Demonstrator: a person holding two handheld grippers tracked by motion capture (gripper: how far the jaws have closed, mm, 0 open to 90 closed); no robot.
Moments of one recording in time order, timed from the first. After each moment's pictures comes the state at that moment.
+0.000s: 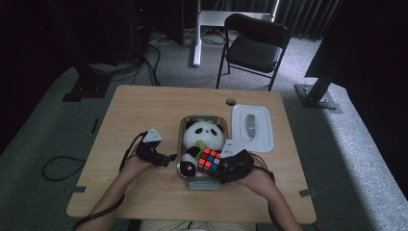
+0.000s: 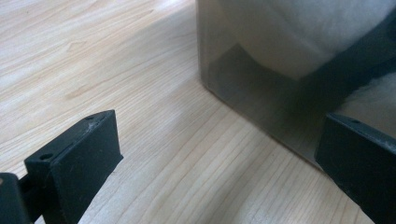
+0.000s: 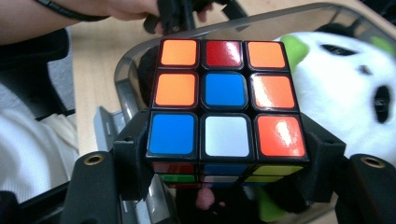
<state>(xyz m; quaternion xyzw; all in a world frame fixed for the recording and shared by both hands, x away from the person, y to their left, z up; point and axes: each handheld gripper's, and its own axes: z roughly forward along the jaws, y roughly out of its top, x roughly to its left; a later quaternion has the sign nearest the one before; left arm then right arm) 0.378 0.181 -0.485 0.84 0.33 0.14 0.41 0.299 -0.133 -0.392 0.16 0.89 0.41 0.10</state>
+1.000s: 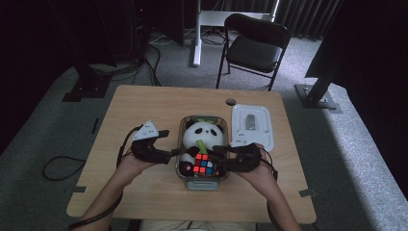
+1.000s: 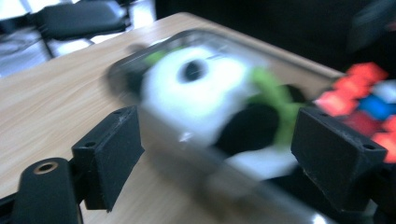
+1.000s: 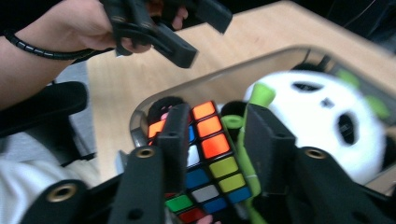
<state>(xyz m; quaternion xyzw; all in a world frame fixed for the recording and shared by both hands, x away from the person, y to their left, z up) 0.328 0.163 -0.396 0.81 0.26 0.13 0.50 0.300 -0.147 -0.364 0.21 0.85 0.48 0.08</state>
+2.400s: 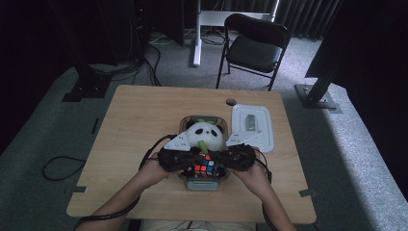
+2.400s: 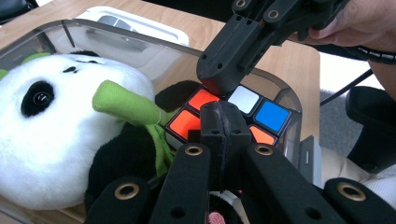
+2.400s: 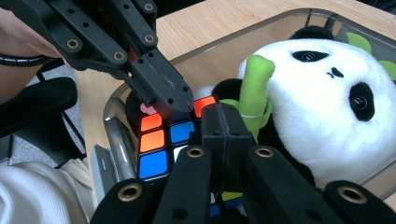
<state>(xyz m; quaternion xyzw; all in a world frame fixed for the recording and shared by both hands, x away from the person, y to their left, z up) 0.315 0.096 -0.394 0.88 0.16 0.05 0.45 0.313 -0.141 -0.390 0.25 0.85 0.46 0.06</state>
